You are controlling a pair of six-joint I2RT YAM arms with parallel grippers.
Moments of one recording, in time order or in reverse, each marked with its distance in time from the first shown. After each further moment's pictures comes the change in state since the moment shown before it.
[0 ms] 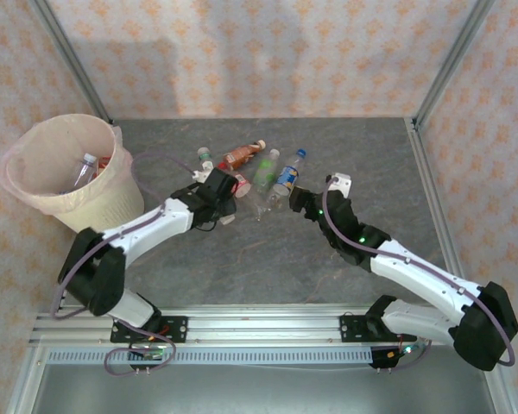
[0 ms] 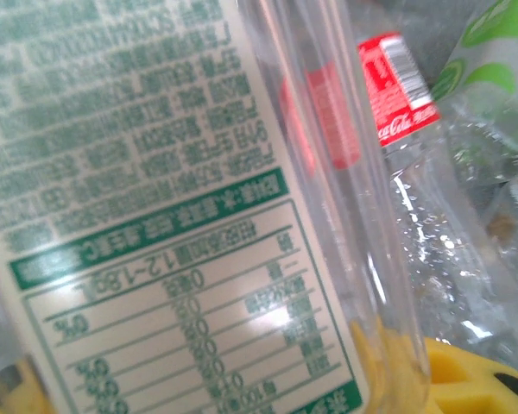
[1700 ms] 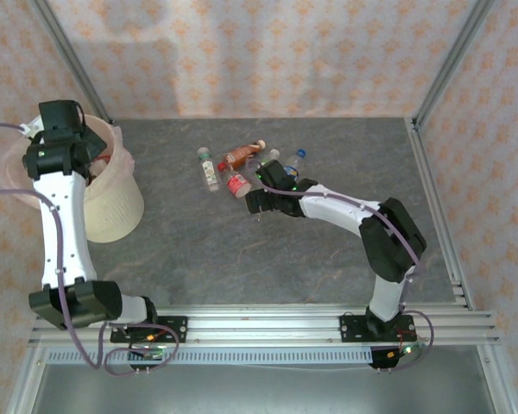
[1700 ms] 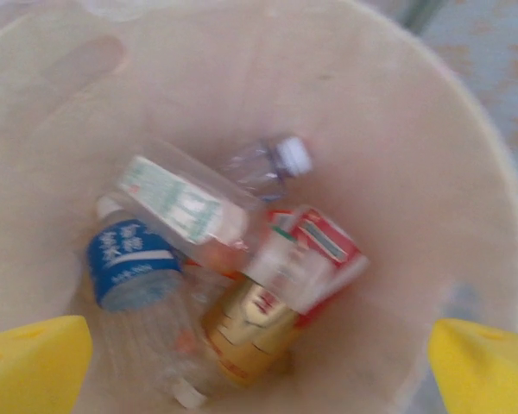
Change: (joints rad) left arm 0.826 -0.137 0.668 -0.573 -0.068 0.232; right arm -0.003 0.771 0.571 -0.252 -0.325 -0.332
